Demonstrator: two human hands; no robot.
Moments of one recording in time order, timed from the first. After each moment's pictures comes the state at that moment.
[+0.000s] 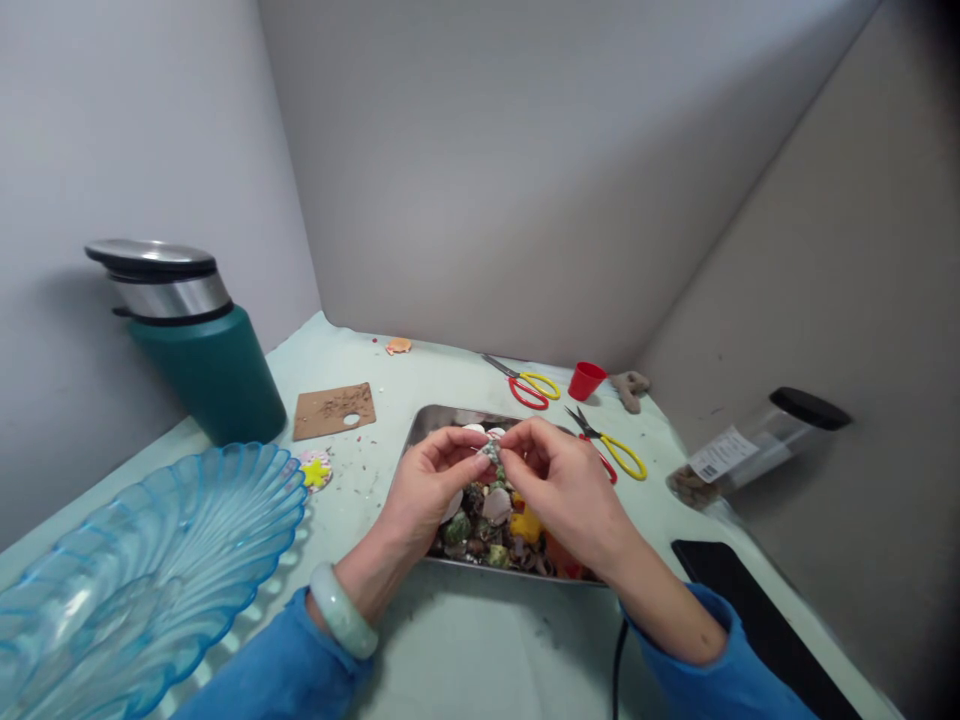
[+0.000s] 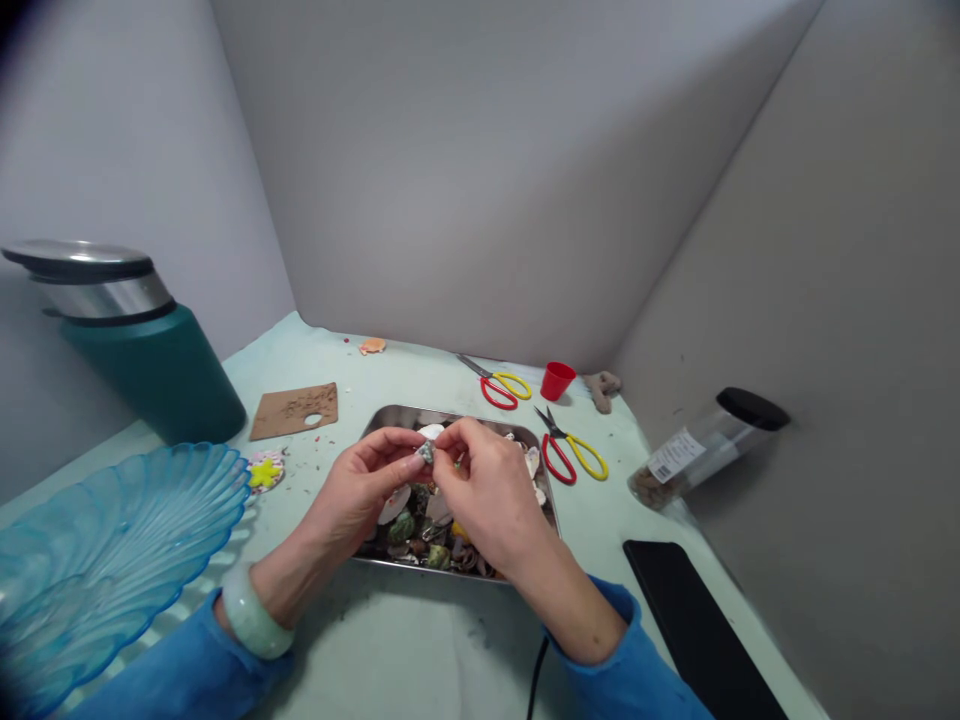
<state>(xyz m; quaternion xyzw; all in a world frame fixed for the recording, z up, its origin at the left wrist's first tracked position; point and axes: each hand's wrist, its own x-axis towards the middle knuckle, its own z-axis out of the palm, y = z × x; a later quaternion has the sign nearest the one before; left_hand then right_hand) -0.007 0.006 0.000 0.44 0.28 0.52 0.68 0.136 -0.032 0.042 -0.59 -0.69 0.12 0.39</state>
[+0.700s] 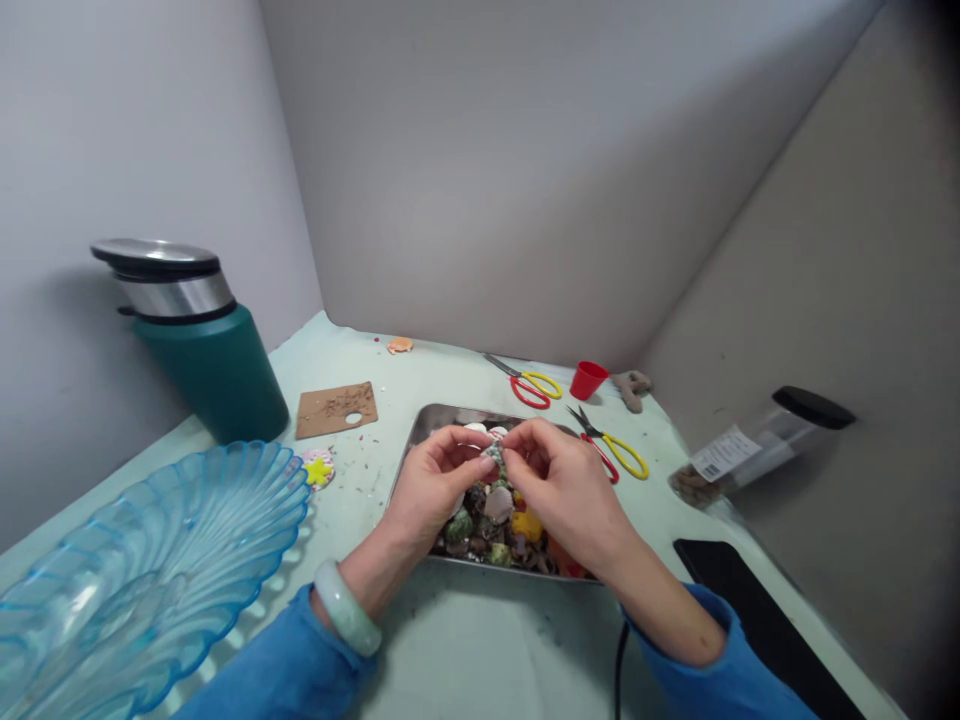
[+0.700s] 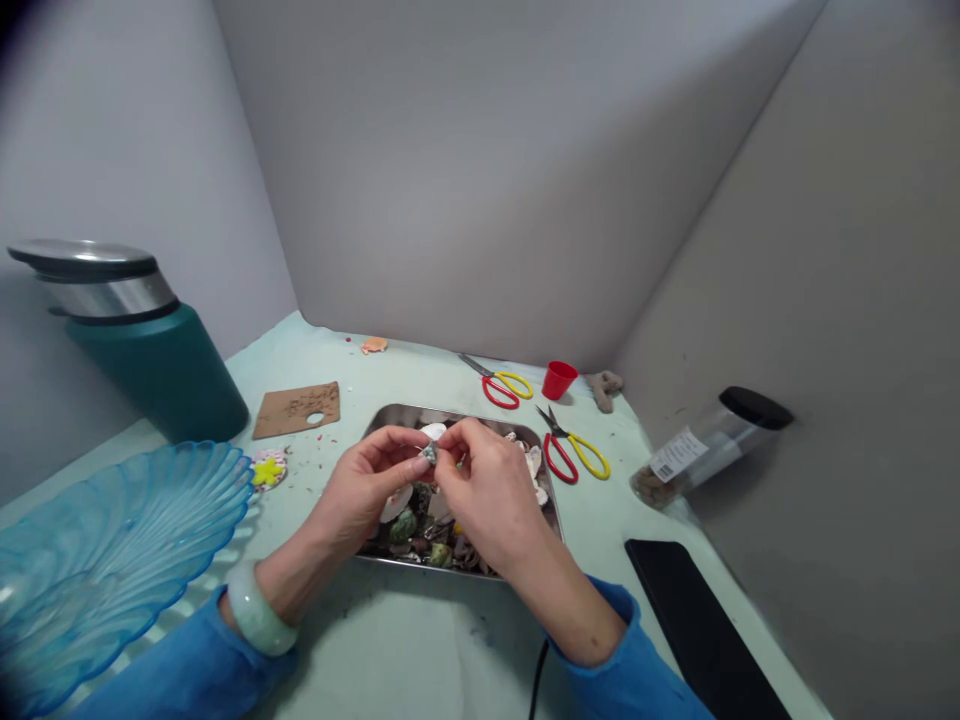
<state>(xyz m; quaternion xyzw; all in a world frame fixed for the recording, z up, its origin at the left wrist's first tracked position) -0.005 0.005 -0.001 0.48 0.29 0.52 0.65 0.134 -0.033 0.042 -0.60 -0.69 0.12 0.39</state>
